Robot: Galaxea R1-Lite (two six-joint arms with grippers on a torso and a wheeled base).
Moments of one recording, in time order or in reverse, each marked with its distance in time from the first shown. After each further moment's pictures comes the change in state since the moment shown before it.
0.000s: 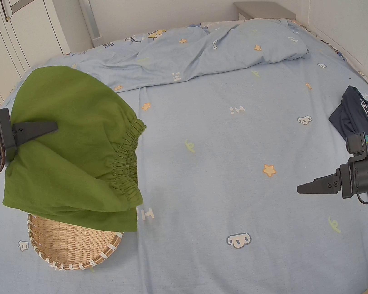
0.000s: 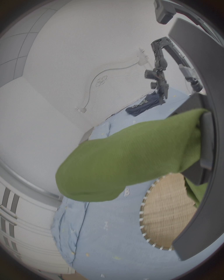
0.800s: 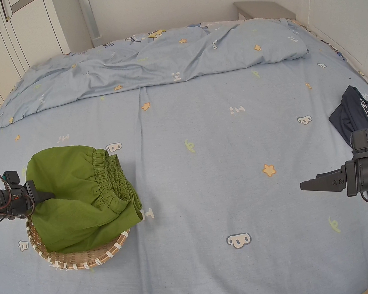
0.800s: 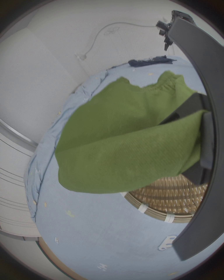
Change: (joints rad) left arm 0.339 0.372 0.241 -0.235 0.084 0.118; right arm 0.009 -0.046 0.000 0.006 0.001 0.002
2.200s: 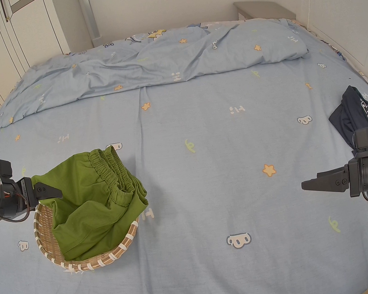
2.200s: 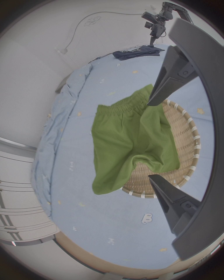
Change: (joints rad) left arm -0.229 -0.287 -0.074 0.419 0.339 0.012; right arm 0.016 -0.029 0.002 0.000 -0.001 0.000
